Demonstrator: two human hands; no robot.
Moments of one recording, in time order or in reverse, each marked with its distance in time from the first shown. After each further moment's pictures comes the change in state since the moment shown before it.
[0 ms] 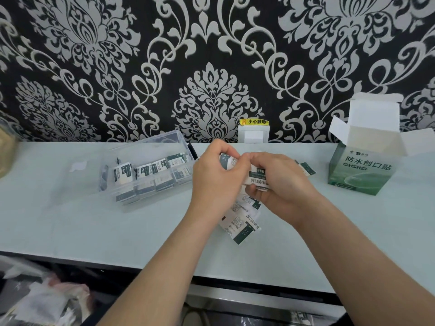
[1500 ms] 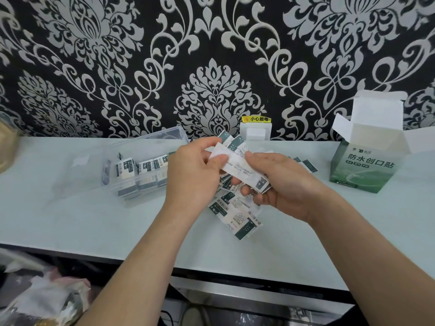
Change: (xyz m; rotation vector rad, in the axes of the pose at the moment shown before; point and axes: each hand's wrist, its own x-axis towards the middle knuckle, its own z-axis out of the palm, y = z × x) left_hand 0.007 -0.008 -0.031 0.136 0.033 0.026; right_hand 0.003 0.004 -0.014 -0.232 -0.291 0.026
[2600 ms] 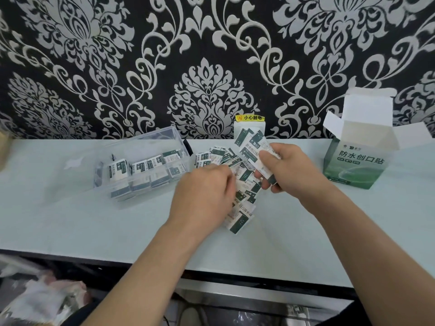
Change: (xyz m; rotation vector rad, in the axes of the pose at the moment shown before) left_hand -0.027 -0.002 0.011 0.657 -0.160 0.412; right_hand -0.001 -0.001 -0.022 -0.444 0.370 -0.133
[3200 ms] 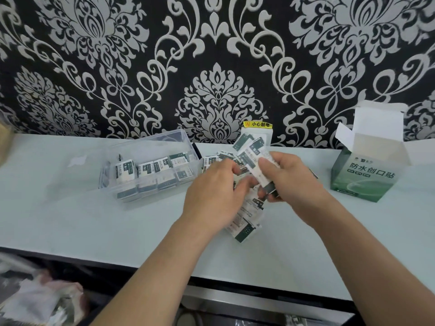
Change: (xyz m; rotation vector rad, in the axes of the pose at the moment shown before) left_hand 0.016 -0.006 0.005 -0.171 -0.156 -0.213; right_hand -0.002 -0.007 0.019 0.096 -0.045 -0.024
